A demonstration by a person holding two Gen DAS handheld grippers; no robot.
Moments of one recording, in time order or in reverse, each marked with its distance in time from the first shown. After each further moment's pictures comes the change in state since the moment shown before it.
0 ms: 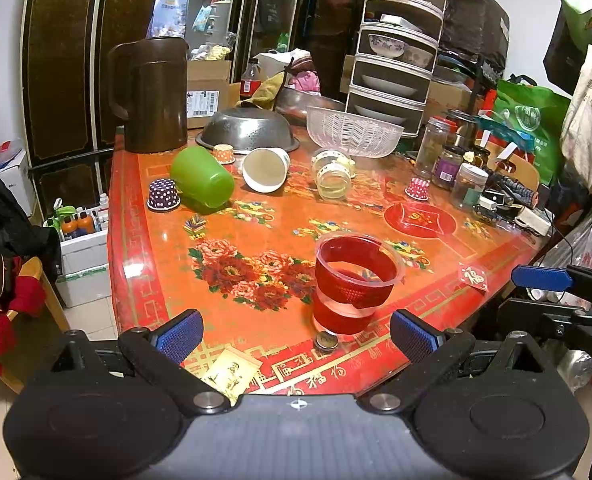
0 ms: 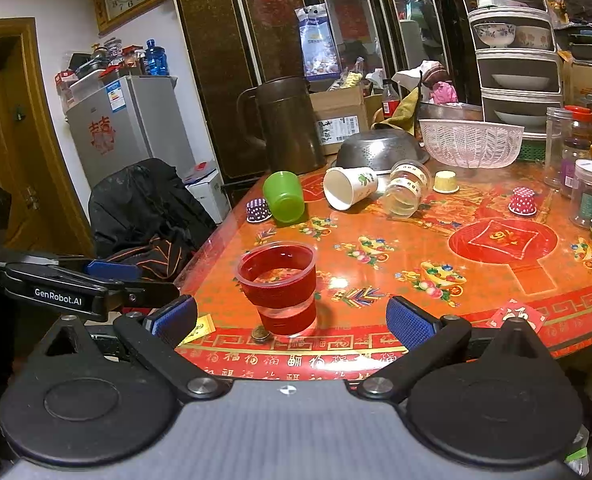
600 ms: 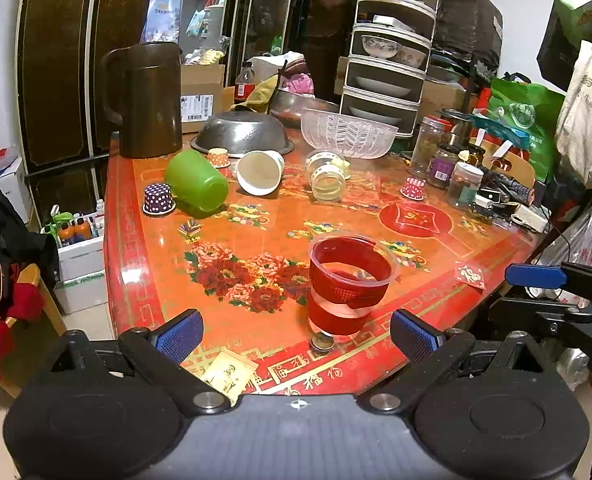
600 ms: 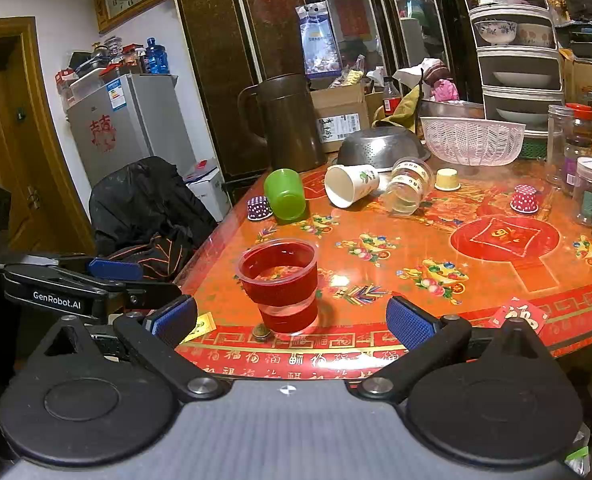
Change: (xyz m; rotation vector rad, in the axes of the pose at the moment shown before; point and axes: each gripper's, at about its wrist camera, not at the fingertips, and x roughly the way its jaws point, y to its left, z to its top) left arm 0.000 -0.004 -0.002 0.020 -0.010 -0.007; right arm 0.001 0.001 -0.001 0.002 0.002 0.001
